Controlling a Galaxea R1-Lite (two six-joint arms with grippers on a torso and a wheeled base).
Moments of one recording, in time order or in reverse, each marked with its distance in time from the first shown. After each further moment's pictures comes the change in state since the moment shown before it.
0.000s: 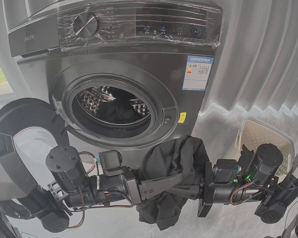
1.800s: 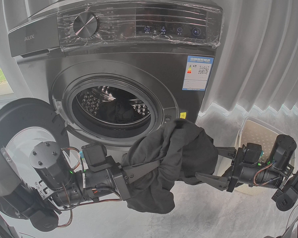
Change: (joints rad) left arm 0.036 -0.085 0.041 -0.002 0.077 0.148; right arm -0.319 -0.052 0.117 0.004 0.007 -0.052
